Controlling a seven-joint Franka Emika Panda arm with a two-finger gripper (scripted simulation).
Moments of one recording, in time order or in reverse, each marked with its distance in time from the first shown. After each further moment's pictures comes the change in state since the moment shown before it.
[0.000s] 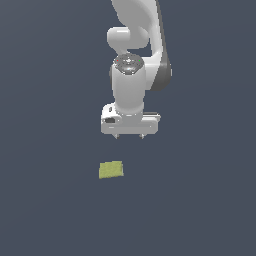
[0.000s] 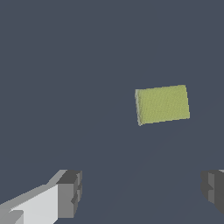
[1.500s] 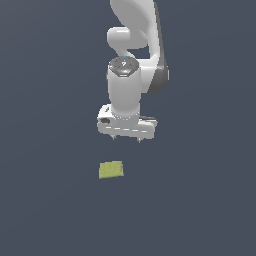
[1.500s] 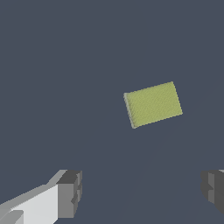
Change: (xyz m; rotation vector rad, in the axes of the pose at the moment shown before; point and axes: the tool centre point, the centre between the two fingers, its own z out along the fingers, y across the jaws) arm 0.009 0.012 0.003 -0.003 0.012 0.146
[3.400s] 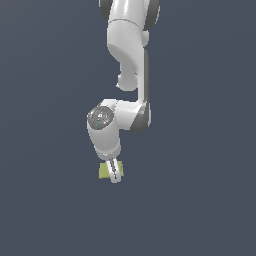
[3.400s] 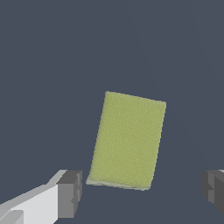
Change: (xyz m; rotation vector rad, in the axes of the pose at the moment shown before) arm 0.058 0.056 0.105 -0.027 -0.025 1.112
